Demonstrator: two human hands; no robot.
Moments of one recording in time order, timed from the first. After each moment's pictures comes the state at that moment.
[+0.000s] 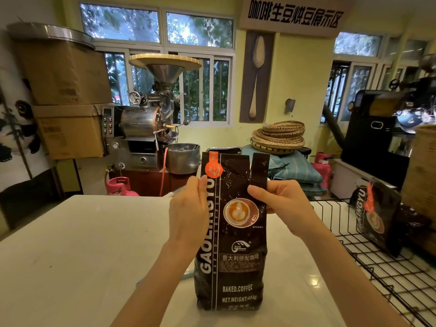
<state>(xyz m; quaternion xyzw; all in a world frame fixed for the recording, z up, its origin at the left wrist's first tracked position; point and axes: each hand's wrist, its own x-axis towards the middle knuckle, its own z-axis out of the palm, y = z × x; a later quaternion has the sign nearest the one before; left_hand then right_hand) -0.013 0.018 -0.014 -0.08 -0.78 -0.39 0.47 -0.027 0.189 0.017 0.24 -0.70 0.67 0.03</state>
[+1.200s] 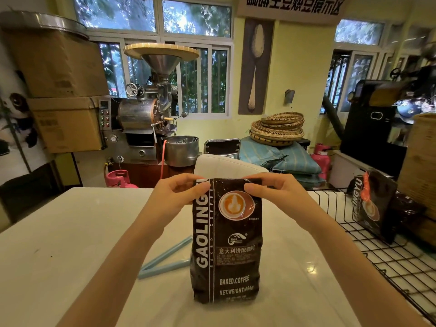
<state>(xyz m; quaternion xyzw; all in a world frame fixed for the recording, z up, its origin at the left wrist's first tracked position) 0.007 -0.015 0.006 -0.10 -0.76 -0.63 0.14 -0.029 0.201 0.013 0.27 -0.76 0.59 0.03</state>
